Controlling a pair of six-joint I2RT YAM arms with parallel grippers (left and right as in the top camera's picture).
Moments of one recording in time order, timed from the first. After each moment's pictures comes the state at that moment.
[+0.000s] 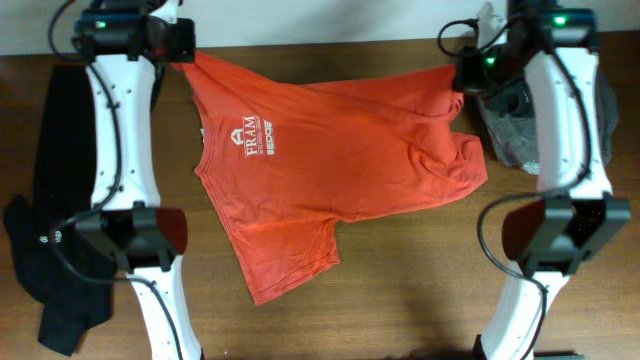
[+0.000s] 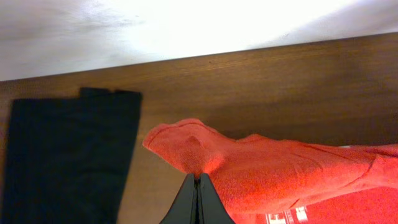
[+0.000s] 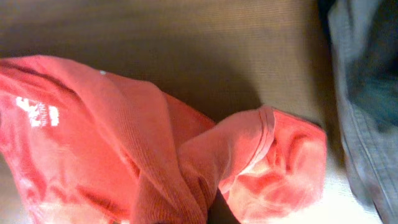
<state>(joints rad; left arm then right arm) -0.01 2.32 2.67 -1.23 -0.02 0.11 -0.06 2.16 2.32 -1.35 -0.29 0.03</state>
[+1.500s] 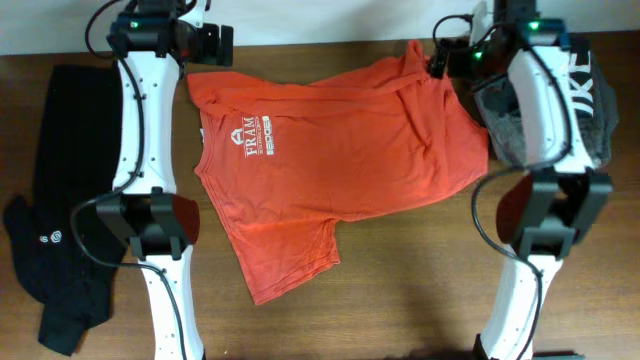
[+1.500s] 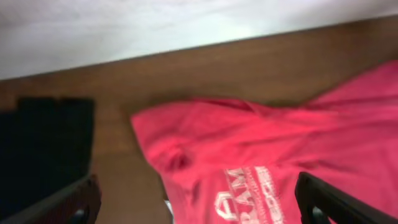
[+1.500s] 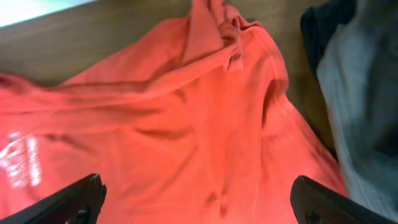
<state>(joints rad) -0.05 2.44 2.74 -1.23 0.05 0.10 -0.08 2.26 2.31 -1.15 -0.29 0.11</state>
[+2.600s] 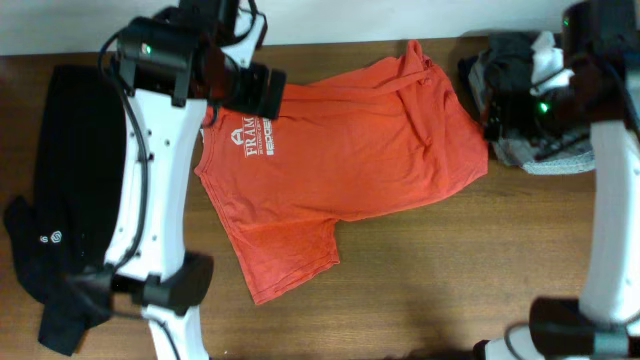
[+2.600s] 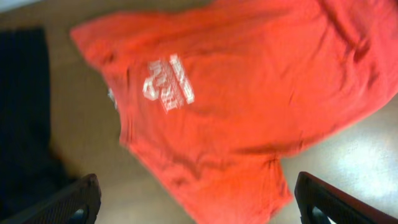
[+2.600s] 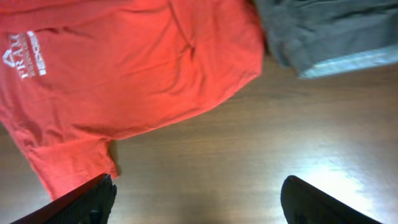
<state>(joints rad) -0.32 2.04 2.63 -1.69 -0.02 -0.02 -0.07 1.68 2.18 -1.69 -0.09 0.11</state>
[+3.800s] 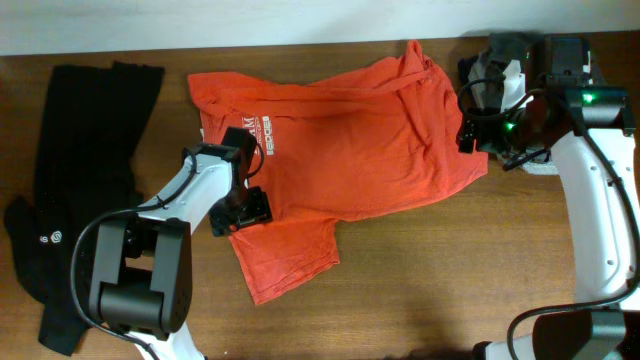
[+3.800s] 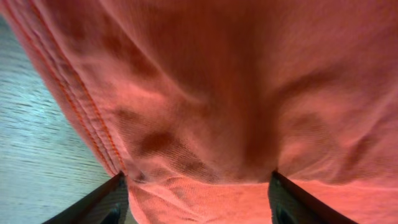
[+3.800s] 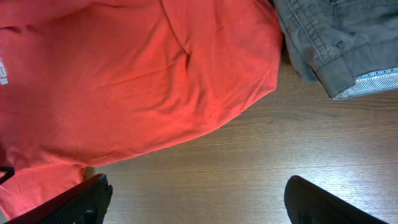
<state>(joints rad) -0.23 1.92 1.22 -0.96 0.05 -0.46 -0.07 1.62 1.69 -1.27 -0.12 0.11</state>
